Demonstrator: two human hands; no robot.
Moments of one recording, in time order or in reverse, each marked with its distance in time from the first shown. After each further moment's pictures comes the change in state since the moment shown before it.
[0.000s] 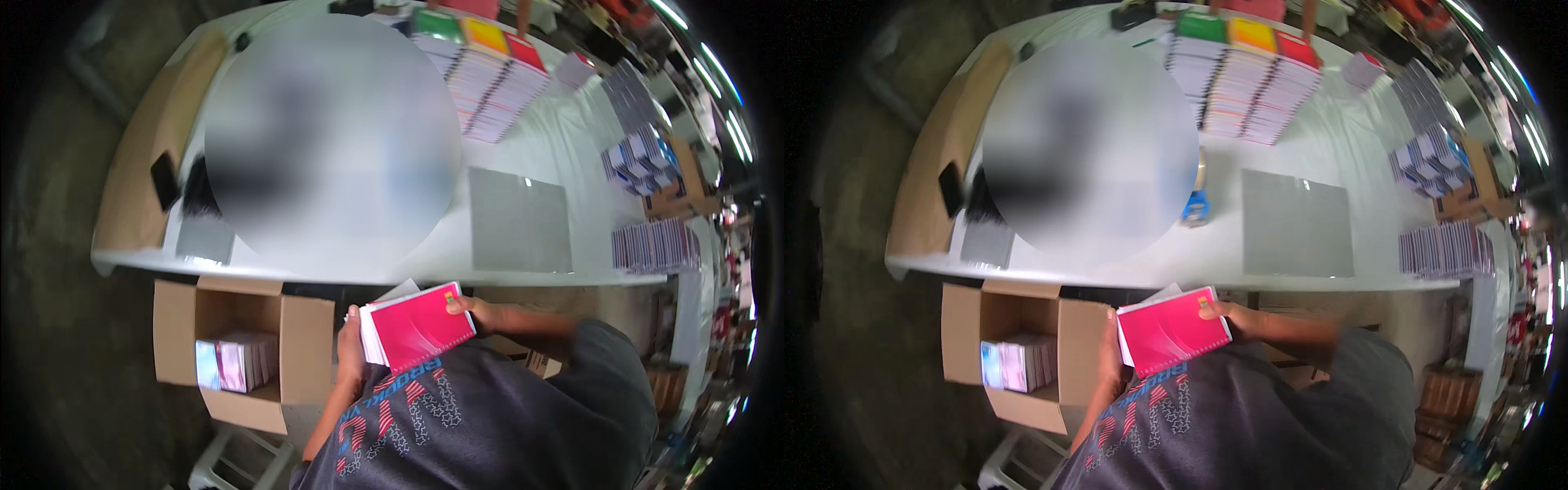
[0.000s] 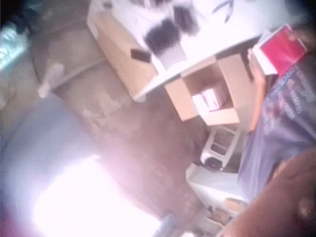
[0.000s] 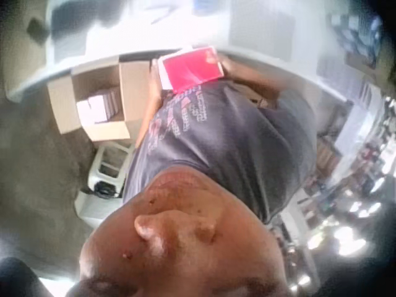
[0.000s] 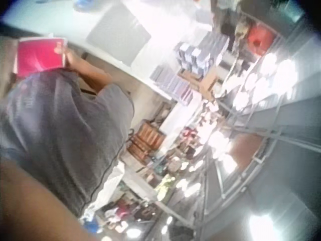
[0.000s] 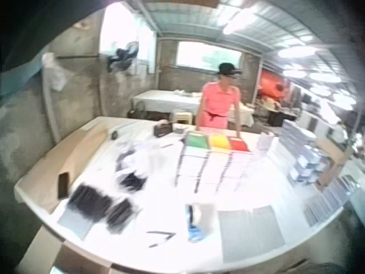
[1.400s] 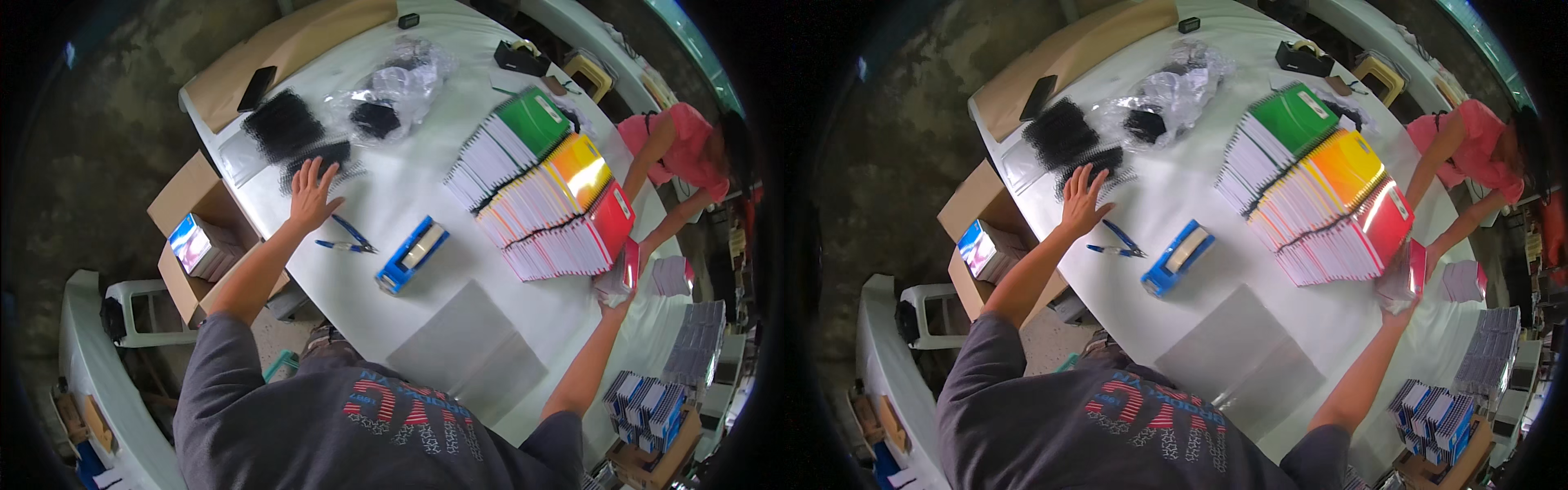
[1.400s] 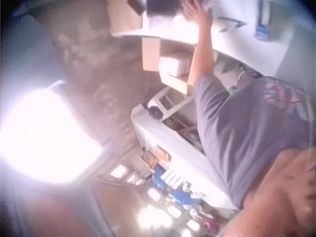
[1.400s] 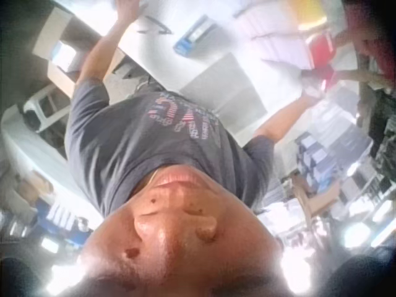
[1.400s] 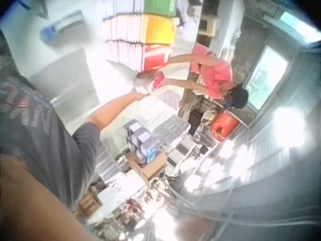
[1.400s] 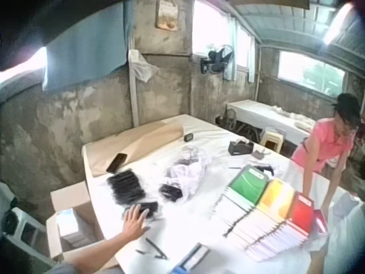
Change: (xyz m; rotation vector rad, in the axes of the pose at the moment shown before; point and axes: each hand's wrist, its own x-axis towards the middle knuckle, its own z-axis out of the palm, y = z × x) left_hand 0.211 0.140 0.074 1.676 0.817 0.962; right_hand -0.124 -0.448 -0.452 0.072 1.134 -0.897
